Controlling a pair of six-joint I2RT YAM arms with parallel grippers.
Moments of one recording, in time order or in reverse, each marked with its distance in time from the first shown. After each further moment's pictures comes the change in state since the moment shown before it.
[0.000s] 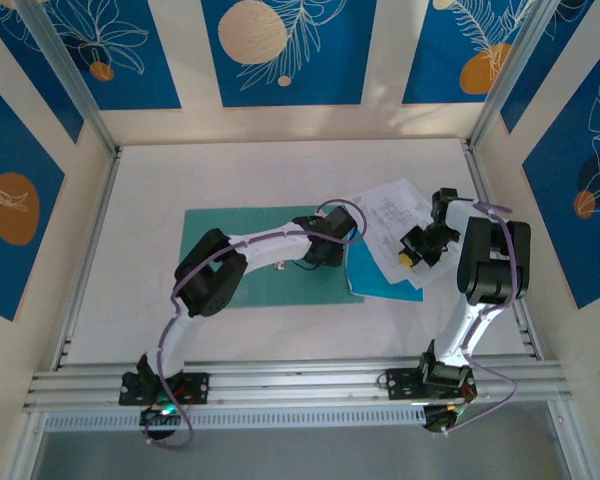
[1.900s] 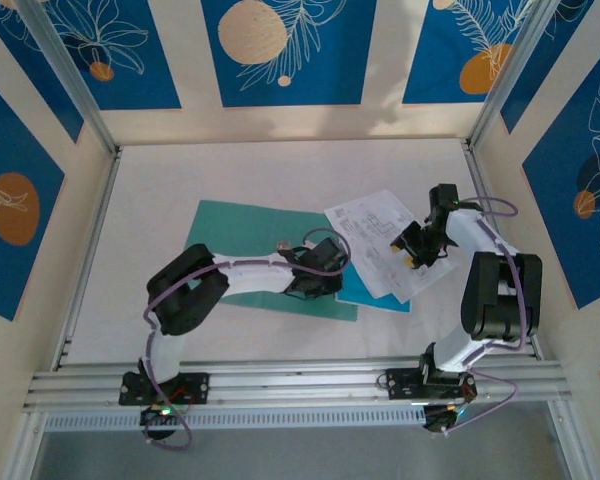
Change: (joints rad) left arm -0.082 -0.232 -0.431 0.348 0.159 -0.377; right arm 0.073 -0.273 -0.084 -0.006 0.006 0.039
